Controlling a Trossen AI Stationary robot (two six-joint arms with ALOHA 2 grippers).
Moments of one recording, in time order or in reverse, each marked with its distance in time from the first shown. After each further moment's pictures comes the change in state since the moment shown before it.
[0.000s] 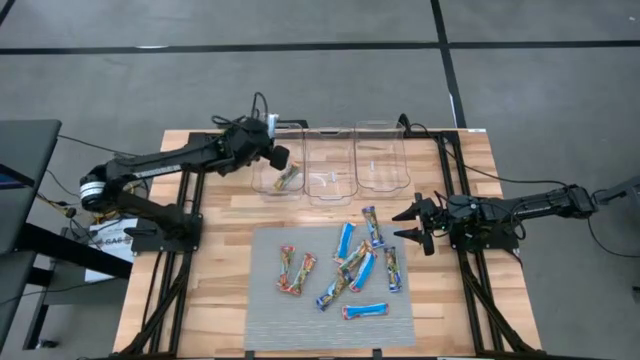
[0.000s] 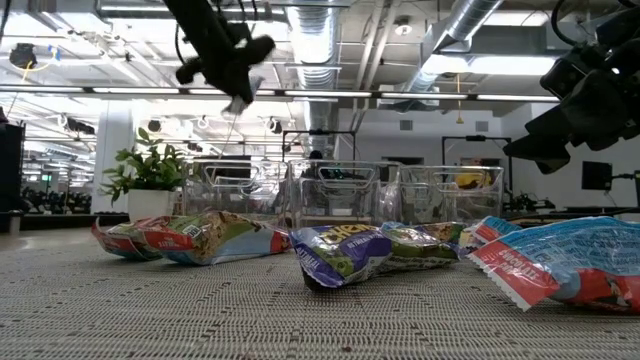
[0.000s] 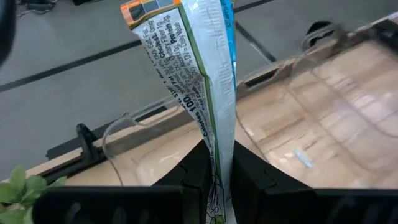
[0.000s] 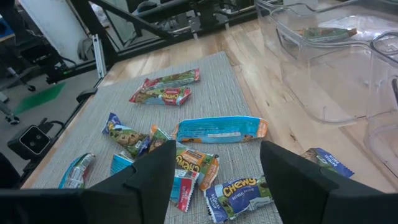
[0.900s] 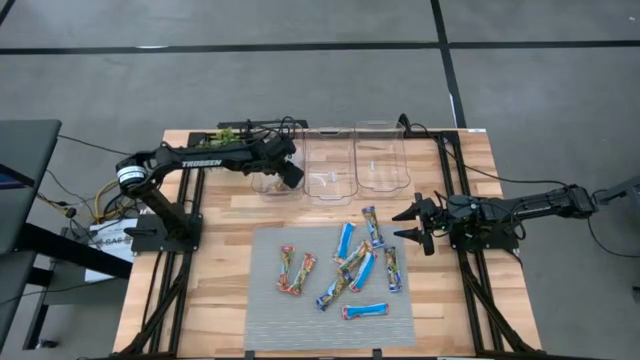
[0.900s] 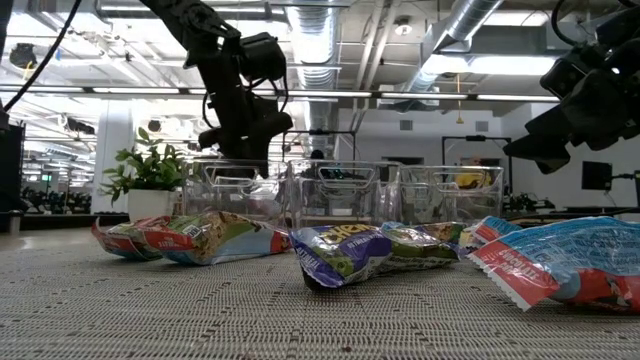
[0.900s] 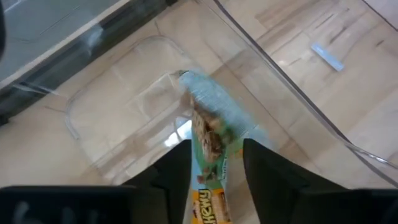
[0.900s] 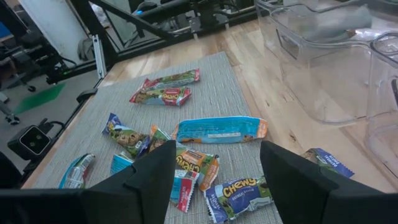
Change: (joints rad) left arm 0.068 0.303 -0.031 0.062 0.289 0.081; right arm 0.000 -0.001 0.000 0.000 0.000 0.000
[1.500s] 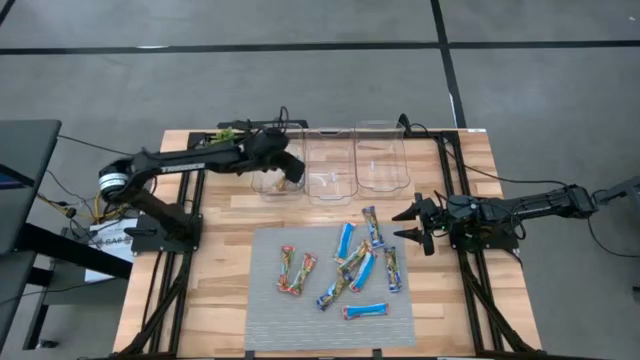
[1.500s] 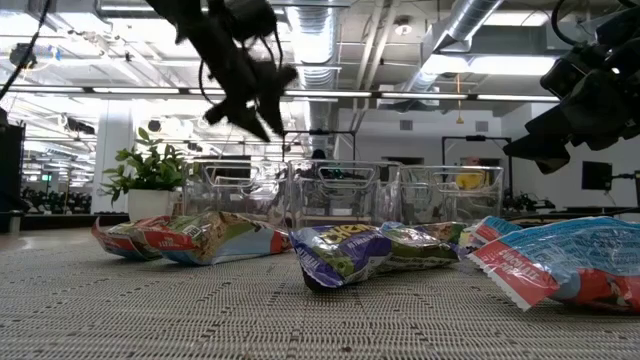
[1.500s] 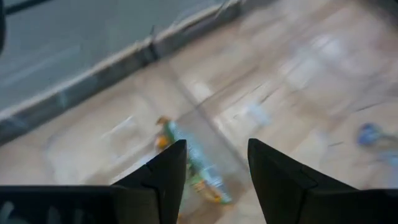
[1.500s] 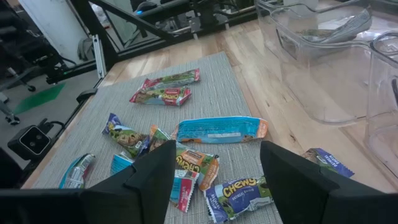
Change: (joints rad) left arm -0.050 -0.158 0.000 0.099 0.009 -0.059; right arm 0.000 0.000 0.000 0.000 0.000 0.000
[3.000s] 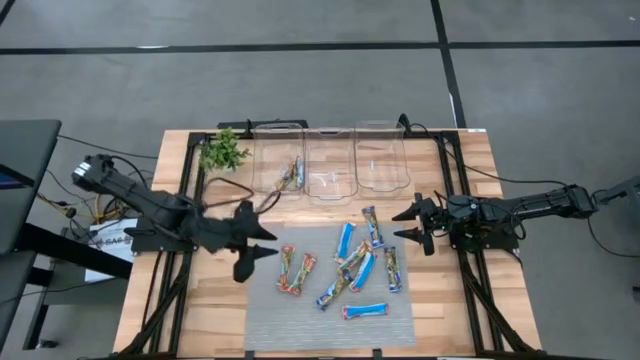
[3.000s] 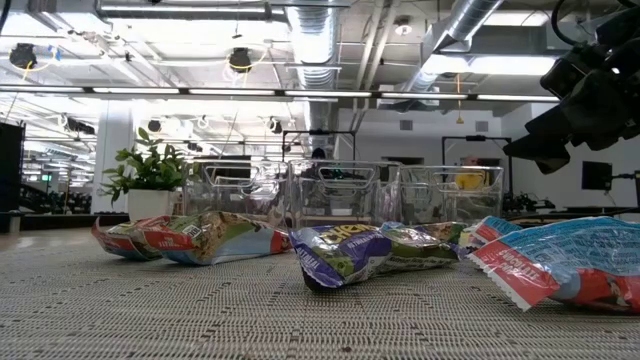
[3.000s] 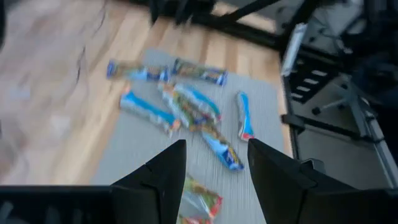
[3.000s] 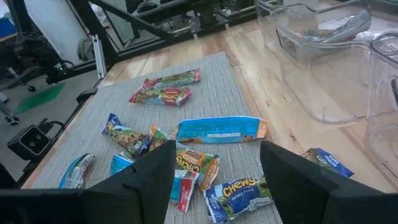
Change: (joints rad) left arm -0.860 -0.311 0.000 -0.160 -0.114 -0.151; right arm 0.000 0.000 0.000 0.001 0.000 0.000
